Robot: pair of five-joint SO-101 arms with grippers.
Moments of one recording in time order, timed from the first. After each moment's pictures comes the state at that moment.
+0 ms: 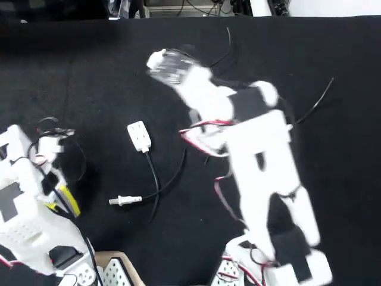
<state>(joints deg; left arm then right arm) -38.9 12.9 24.7 86.5 -57.4 -19.2 -14.2 -3.5 99.6 29.1</state>
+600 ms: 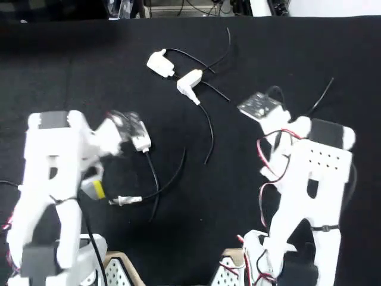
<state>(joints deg) -7.3 -22.1 29.0 92.8 -70.7 17.0 -28.0 26.8 98.5 53.4</state>
